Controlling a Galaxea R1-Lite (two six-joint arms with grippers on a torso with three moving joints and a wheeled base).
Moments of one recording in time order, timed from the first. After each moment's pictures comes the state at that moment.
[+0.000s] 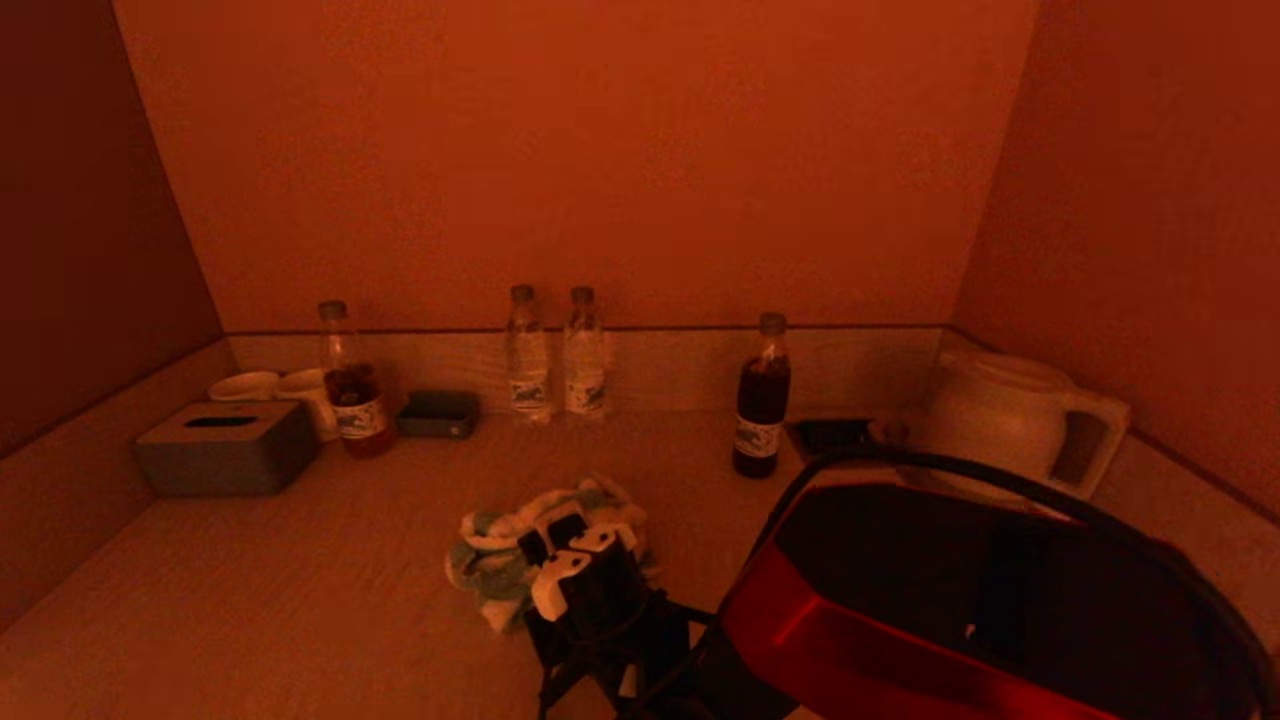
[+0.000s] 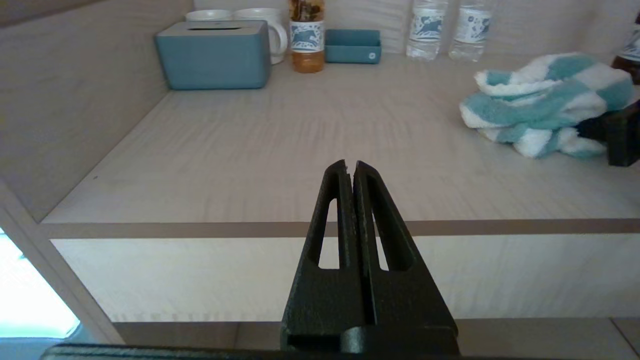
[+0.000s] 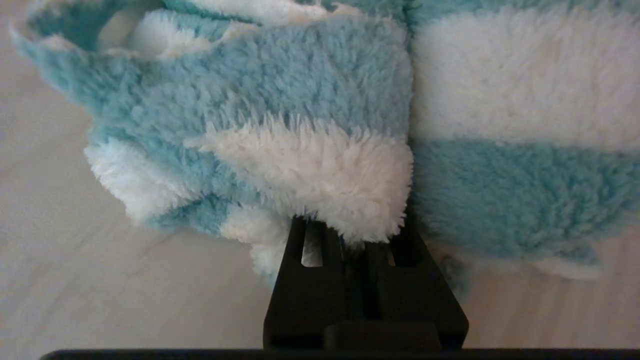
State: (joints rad) left arm 0.00 0.00 0.00 -0.01 -0.01 -0.02; right arm 0.86 2.32 -1.05 -0.77 -0.32 0.09
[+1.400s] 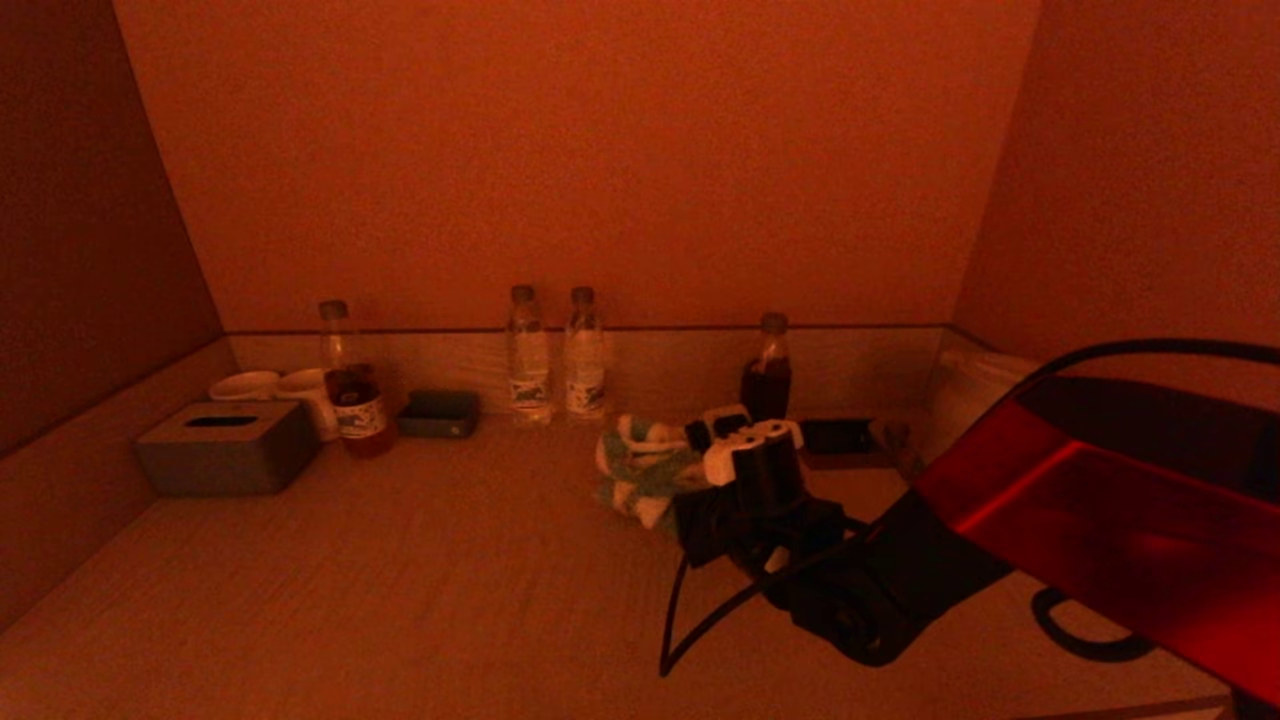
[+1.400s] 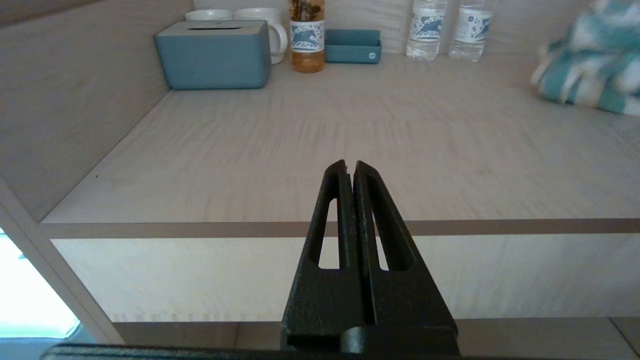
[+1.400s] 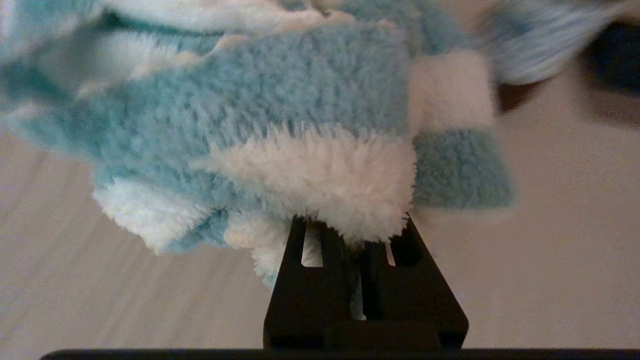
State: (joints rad) left arm 0.00 0.00 0.00 -0.01 -0.01 -0.02; right arm 0.56 2.10 -0.91 -0.77 -0.35 0.09
